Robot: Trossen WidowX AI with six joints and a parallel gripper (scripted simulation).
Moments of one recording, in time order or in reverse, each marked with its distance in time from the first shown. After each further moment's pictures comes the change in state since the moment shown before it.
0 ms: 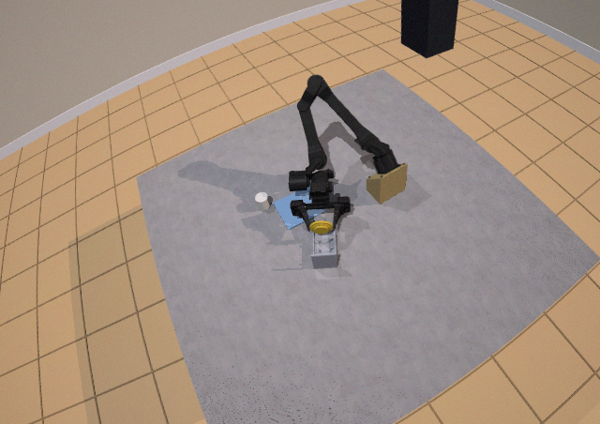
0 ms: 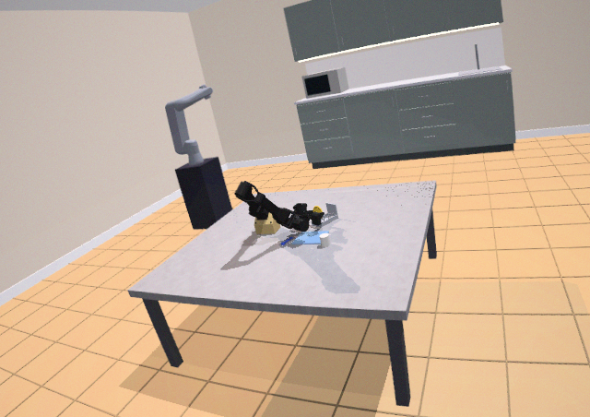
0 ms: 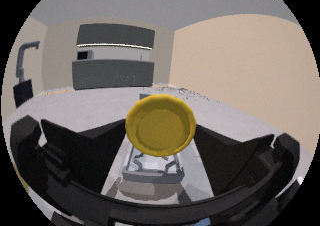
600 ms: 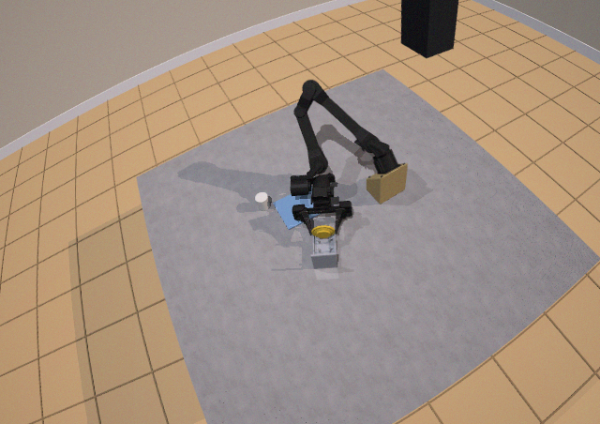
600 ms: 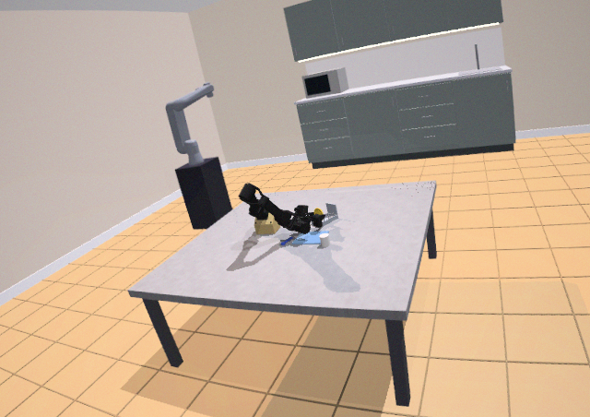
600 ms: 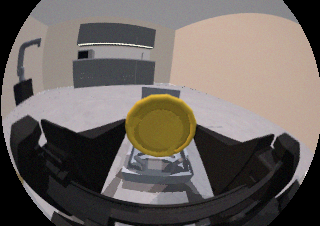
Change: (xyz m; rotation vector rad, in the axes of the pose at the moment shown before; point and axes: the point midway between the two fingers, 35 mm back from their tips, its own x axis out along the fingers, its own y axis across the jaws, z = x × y) arm 0.008 0.004 -0.014 0.002 0.005 0.007
